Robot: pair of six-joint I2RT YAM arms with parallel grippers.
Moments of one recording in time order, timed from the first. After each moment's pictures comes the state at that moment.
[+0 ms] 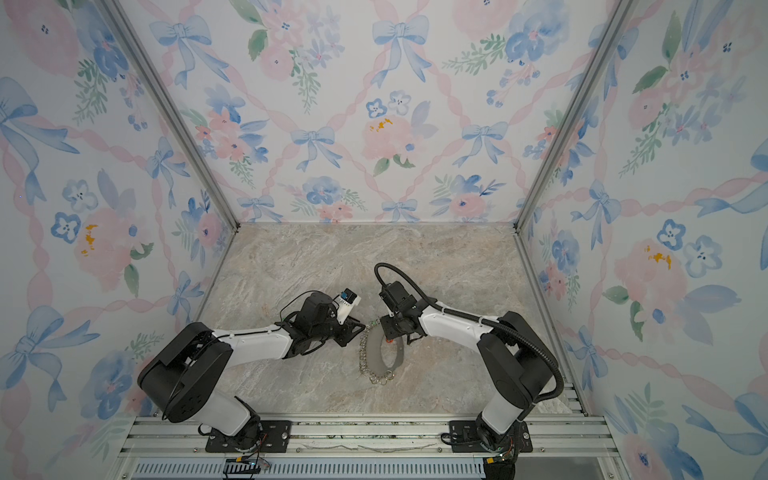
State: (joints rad) left arm -0.61 1.57 0.61 0.25 0.35 -0.06; right arm 0.74 1.64 0.98 -0.44 0.06 0.29
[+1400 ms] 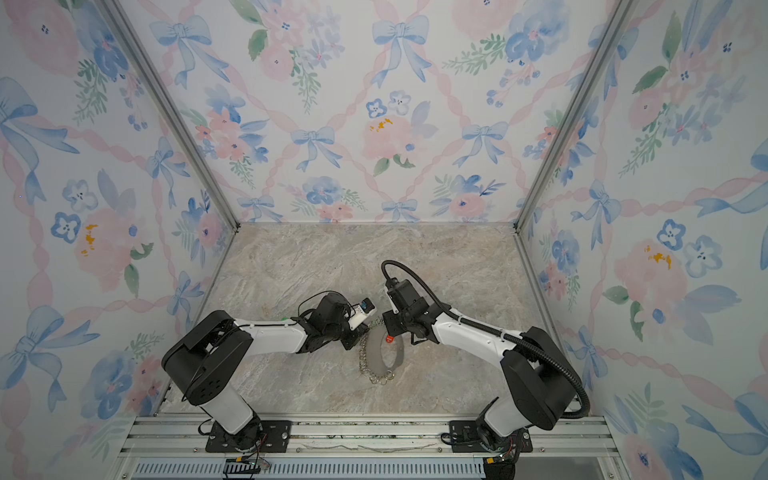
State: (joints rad) left arm -0.68 1.68 0.70 0.18 0.23 0.23; right arm 0.73 1.52 0.91 -0.34 0.06 0.28
